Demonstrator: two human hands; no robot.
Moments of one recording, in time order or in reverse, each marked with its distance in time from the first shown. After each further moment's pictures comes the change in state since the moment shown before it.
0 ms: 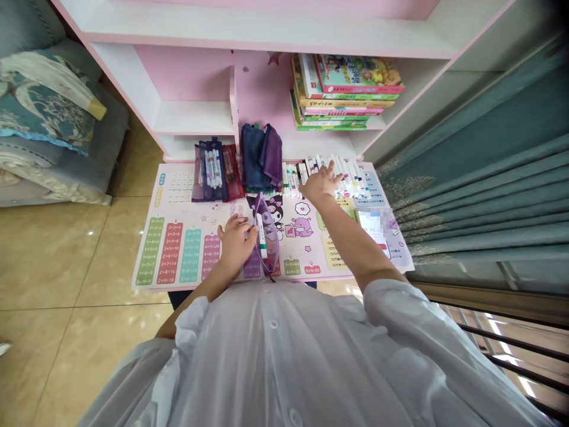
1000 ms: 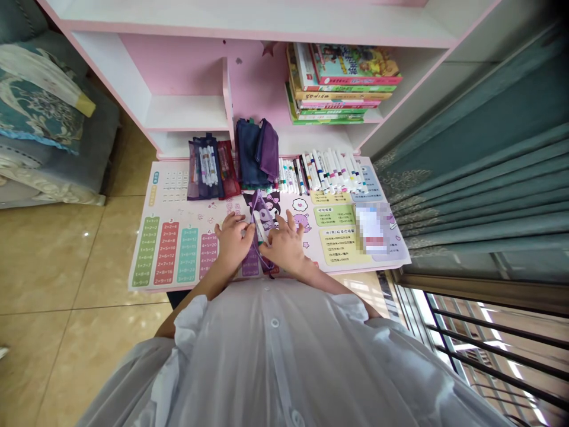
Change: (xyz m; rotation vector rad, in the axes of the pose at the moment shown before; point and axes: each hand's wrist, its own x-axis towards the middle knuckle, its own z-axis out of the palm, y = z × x) left_hand 0.001 -0.003 0.004 -0.005 0.044 0.030; right_hand -0.213 -0.037 -0.003 0.376 -0.053 -0.400
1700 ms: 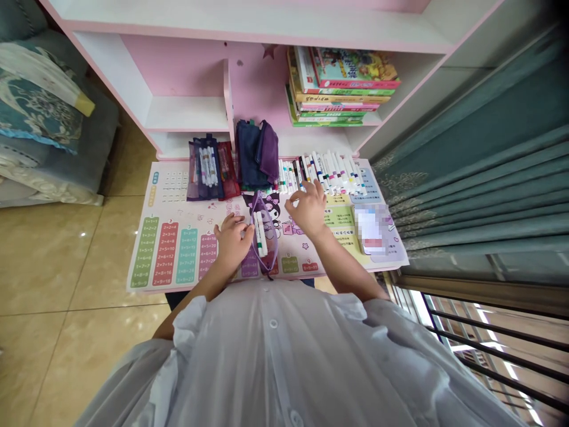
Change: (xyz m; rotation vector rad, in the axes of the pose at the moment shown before) left_hand 0.000 -0.001 -0.002 -0.014 -0.022 -0.008; right_hand 0.071 0.058 -0.027 0.014 0.373 0.088
